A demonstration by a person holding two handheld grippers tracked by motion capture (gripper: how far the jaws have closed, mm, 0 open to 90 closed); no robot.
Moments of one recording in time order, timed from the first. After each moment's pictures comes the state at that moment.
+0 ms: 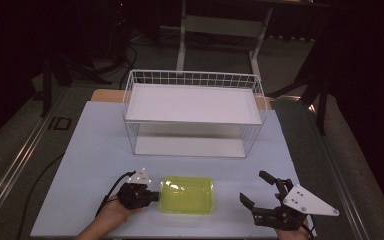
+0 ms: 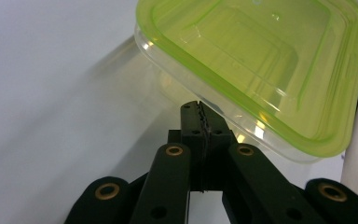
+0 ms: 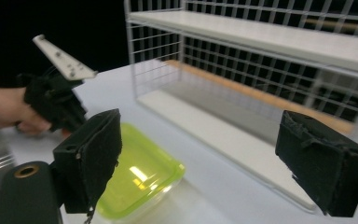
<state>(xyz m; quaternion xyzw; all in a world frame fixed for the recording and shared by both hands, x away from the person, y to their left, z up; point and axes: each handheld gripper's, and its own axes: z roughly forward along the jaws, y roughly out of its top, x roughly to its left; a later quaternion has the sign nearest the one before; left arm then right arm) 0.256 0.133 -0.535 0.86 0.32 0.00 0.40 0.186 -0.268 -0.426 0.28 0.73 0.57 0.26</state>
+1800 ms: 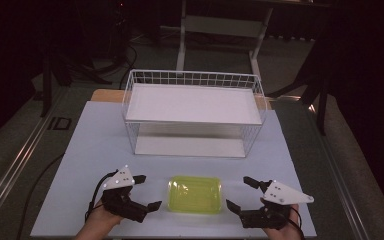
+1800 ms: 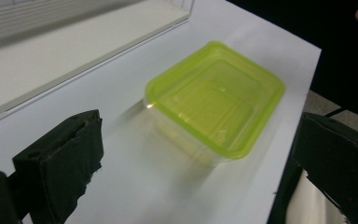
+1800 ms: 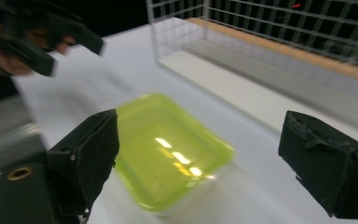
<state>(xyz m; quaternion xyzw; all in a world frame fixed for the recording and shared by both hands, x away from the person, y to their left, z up) 0.217 0.152 -0.475 0.81 0.32 0.06 0.50 0.200 -0.247 -0.445 0.29 0.78 0.53 0.16</state>
